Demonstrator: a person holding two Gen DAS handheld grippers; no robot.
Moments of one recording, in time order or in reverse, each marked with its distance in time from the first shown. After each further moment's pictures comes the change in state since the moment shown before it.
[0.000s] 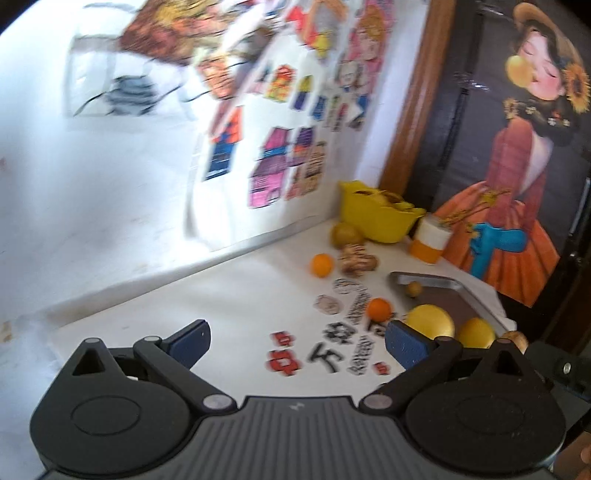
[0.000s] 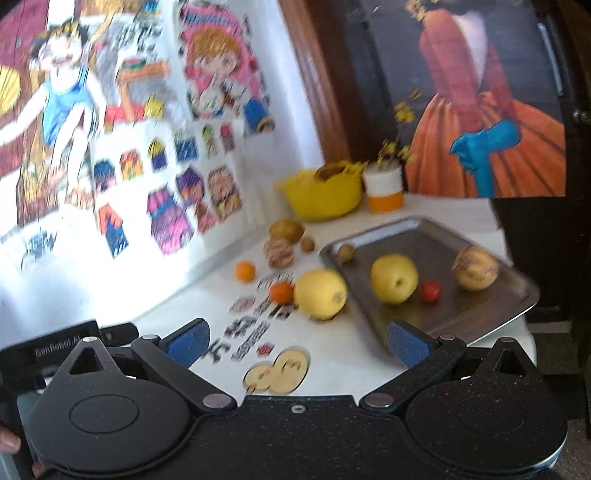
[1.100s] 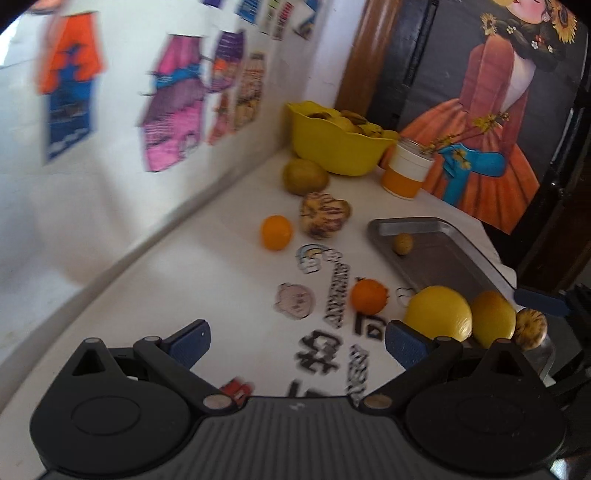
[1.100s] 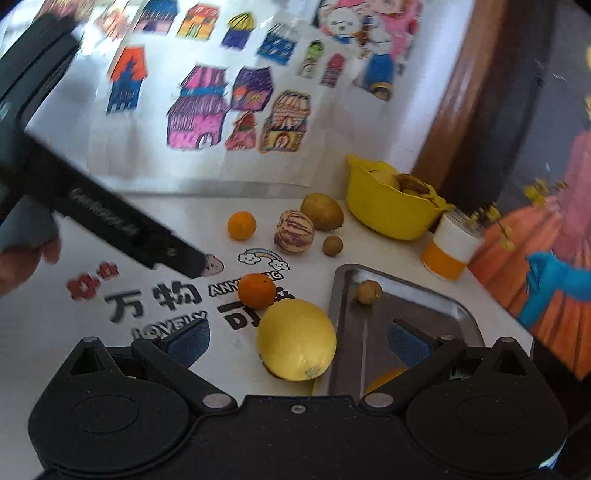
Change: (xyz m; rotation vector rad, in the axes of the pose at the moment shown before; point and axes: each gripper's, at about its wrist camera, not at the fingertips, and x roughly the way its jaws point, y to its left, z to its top) left arm 0.136 -0.031 0.043 0.157 0.284 -0.174; right arm 0.132 -0.005 0.042 -0.684 0.094 0.037
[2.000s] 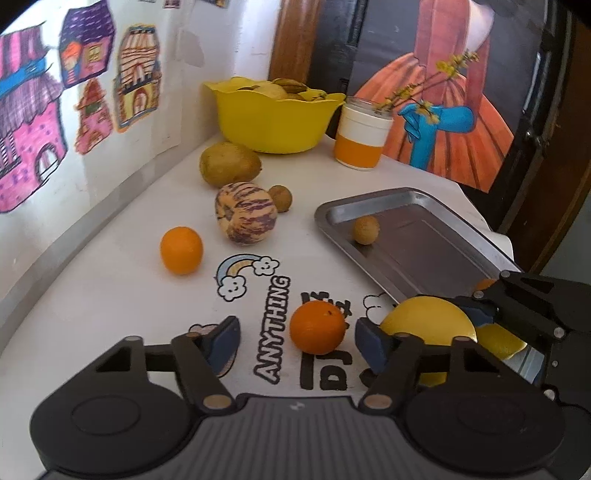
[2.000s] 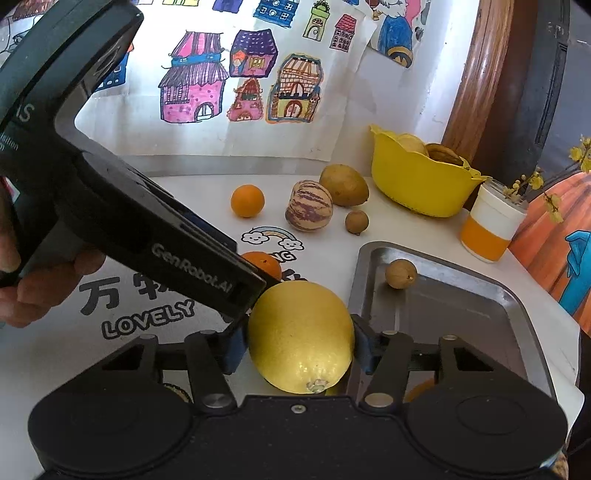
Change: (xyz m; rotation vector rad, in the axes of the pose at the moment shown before) left arm 0.076 -0.045 0.015 0.168 0.053 -0.066; right arm 0.044 -0.012 -0.013 0.067 0.030 0.104
